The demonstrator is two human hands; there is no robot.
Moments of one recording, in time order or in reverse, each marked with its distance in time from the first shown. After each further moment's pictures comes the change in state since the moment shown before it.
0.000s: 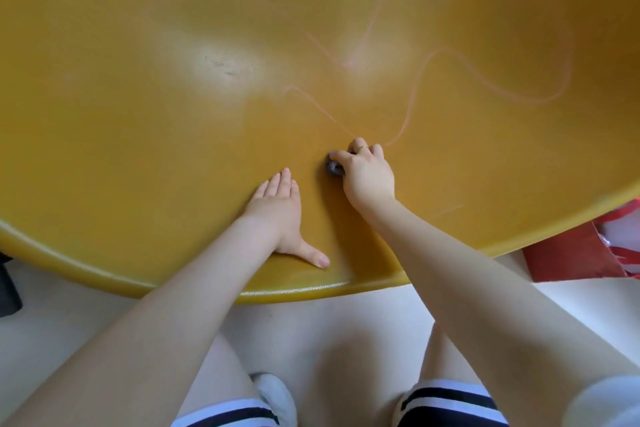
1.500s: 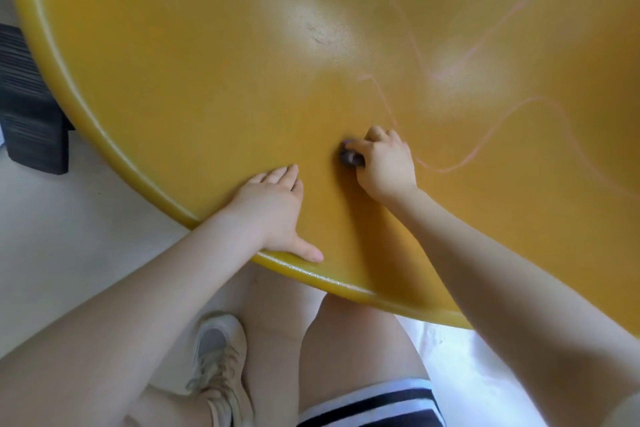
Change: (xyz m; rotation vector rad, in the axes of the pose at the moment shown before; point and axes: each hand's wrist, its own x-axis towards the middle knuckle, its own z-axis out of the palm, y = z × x) left_hand -0.043 0.001 0.017 -0.171 0.039 -0.189; right_hand 0.039 -0.010 0.006 -0.035 -0.009 -0.514
